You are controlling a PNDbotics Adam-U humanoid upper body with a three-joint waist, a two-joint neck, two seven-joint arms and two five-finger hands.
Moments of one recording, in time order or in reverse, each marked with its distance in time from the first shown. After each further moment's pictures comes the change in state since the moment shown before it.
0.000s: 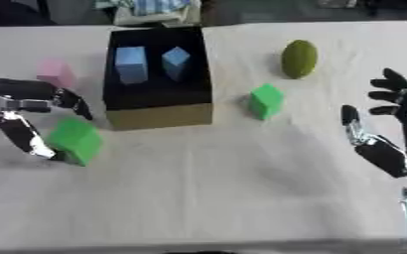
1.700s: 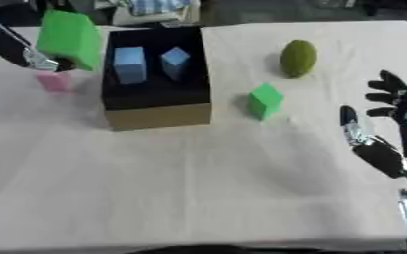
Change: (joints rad) left arm -0.294 -0.117 0.185 -0.037 -0.070 0.054 0.142; right arm 0.005 0.000 0.000 0.009 -0.001 0.002 0.002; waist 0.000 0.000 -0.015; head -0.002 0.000
